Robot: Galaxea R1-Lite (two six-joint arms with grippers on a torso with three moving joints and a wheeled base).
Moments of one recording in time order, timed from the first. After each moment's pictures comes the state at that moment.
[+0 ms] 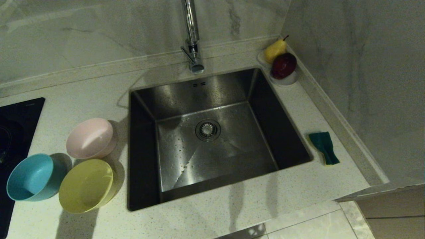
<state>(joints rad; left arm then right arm) -0.62 1.57 -1.87 -0.53 0.55 0.54 0.00 0.00 0.00 0.00 0.00 -0.01</state>
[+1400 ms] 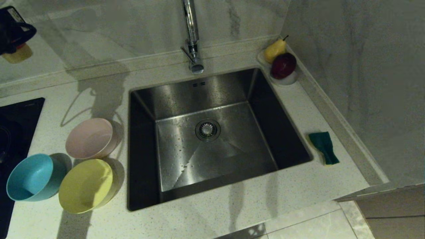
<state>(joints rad) 0.14 1.73 -1.73 -0.16 0.65 -0.19 0.00 0.00 0.00 0.00 0.00 -0.01</state>
